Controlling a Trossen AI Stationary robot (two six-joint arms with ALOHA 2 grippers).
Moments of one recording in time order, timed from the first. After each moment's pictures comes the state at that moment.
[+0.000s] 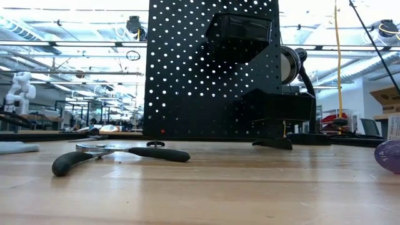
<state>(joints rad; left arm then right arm) -0.62 1.07 0.98 0.30 -0.54 0.45 0.37 1.31 1.45 -0.08 1.12 -0.29</state>
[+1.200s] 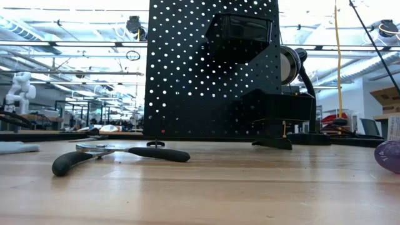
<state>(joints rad) -0.62 1.07 0.98 0.29 -0.55 0.45 0.61 1.31 1.45 0.13 1.09 -0.63</state>
